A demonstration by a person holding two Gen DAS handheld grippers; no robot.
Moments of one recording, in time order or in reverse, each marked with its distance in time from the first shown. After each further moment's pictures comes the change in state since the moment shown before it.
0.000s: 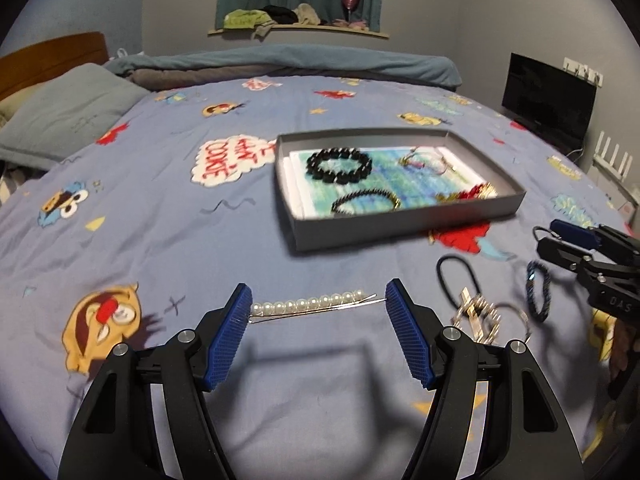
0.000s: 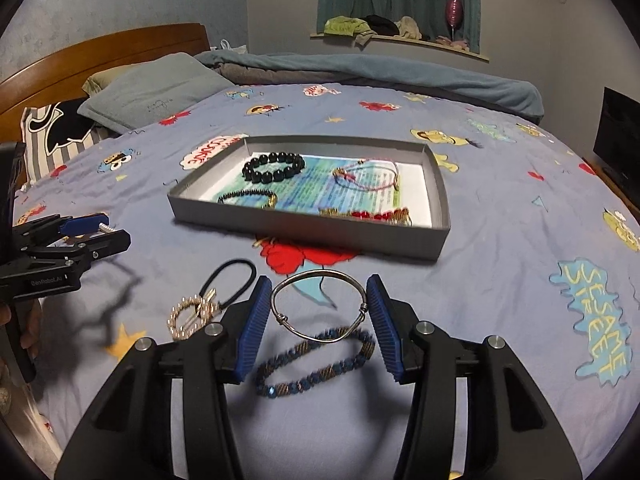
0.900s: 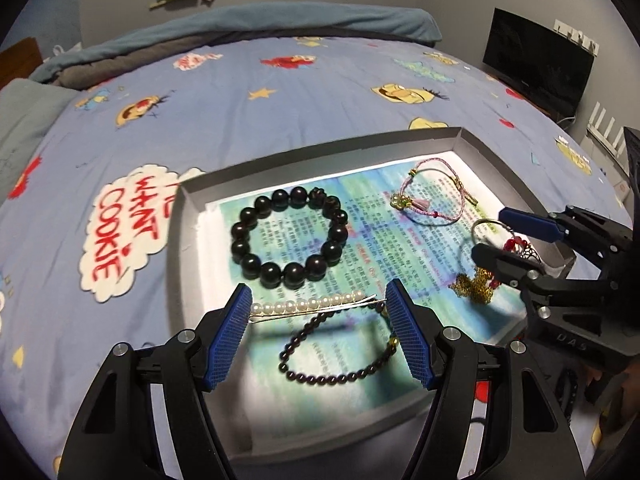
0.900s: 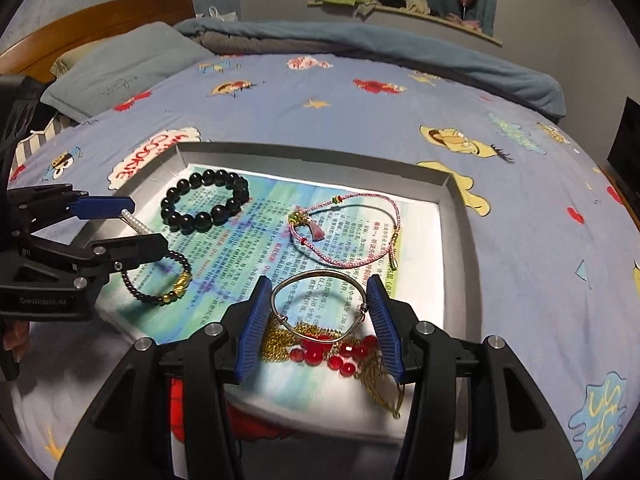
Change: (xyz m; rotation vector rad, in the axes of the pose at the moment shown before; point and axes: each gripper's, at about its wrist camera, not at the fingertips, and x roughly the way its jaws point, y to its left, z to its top) left arm 0.143 -0.029 0.106 0.099 0.194 -0.100; right arm 0.132 -0.036 0.081 -0.035 0.137 -0.034
